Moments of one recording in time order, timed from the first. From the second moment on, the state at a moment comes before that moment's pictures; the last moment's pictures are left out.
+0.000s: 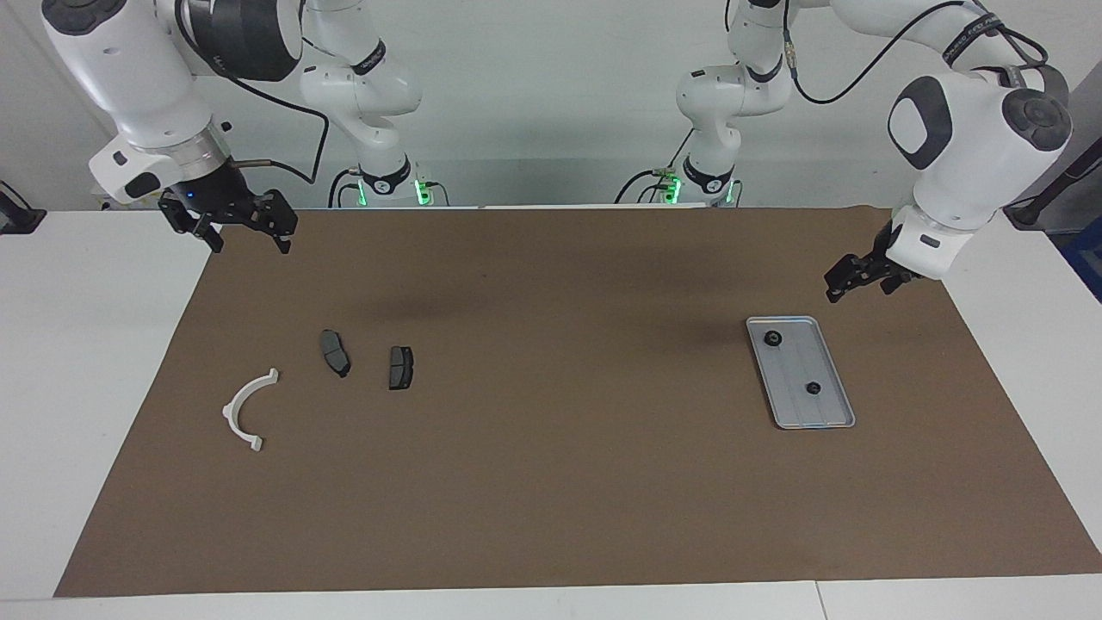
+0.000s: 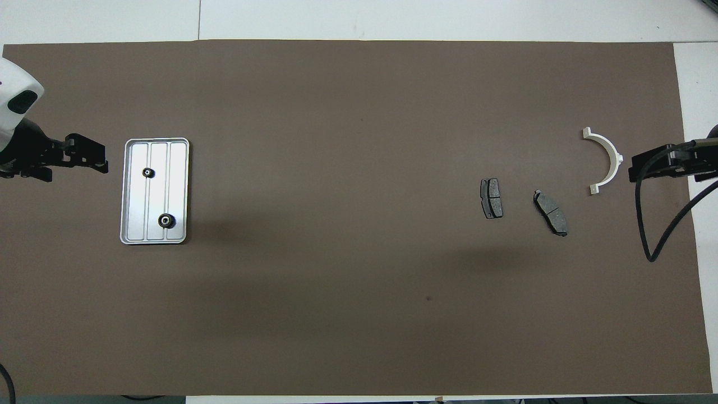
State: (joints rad) left arm 0.03 0.12 -0.03 -1.63 0.01 1.66 -0.07; right arm 0.01 0.00 -0.06 -1.62 -0.03 1.57 -0.02
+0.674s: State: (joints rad) left arm 0.06 0.02 -0.07 -1.64 0.01 1.57 -0.07; right arm 0.01 0.00 -0.06 -1.62 -0.03 1.58 -0.02
